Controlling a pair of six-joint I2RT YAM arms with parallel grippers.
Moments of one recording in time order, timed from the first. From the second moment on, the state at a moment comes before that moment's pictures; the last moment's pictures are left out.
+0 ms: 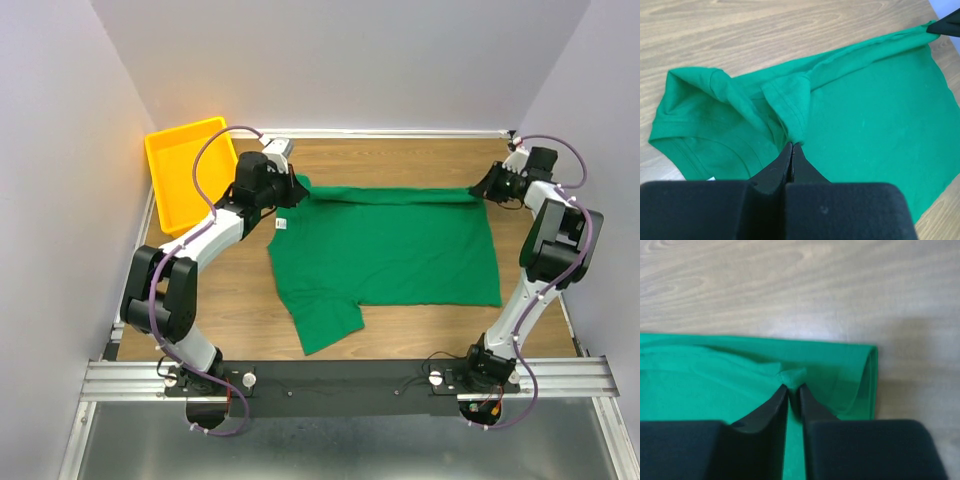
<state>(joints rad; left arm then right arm) -0.34 1.61 1.08 0.13 0.35 -0.29 -0.36 2.06 1.44 -0.21 -0.61 0.05</state>
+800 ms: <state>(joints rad) -0.35 1.59 0.97 0.15 0.35 -0.28 -0.47 2.00 1.39 -0.22 -0.71 0.07</state>
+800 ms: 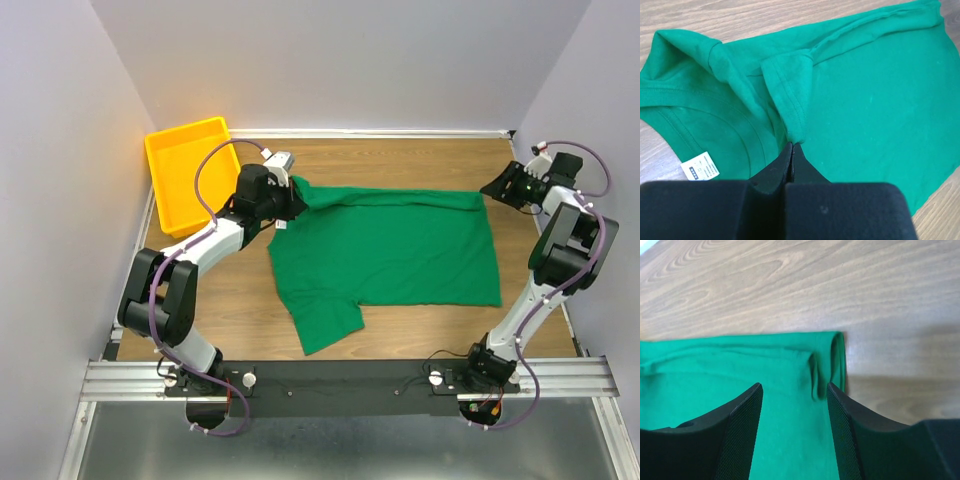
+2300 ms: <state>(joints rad) -0.36 1.59 0.97 0.18 0.37 -0.29 -0.40 2.14 1.52 -0.30 -0.70 0.05</state>
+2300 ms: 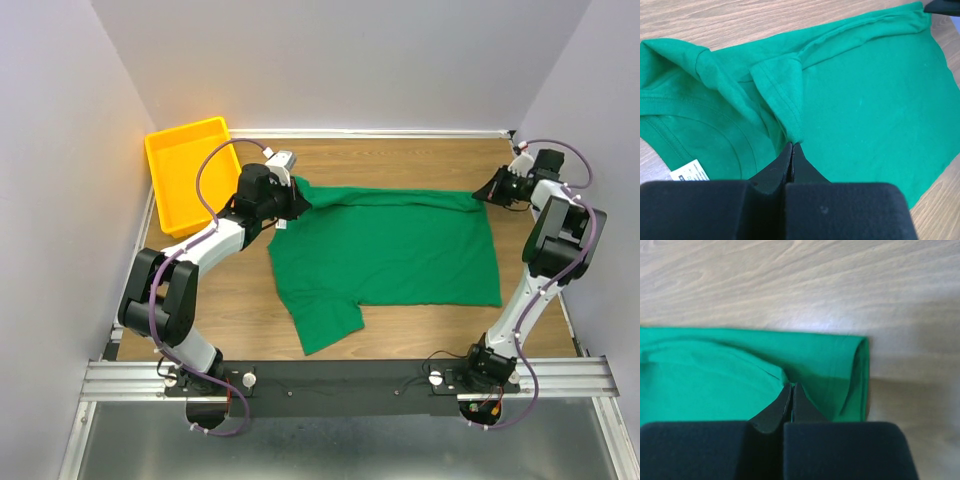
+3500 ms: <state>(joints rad) -0.37 1.46 0.83 0.10 0.44 -0.21 -0.46 1.87 1.20 -0.36 -0.56 -0.21</state>
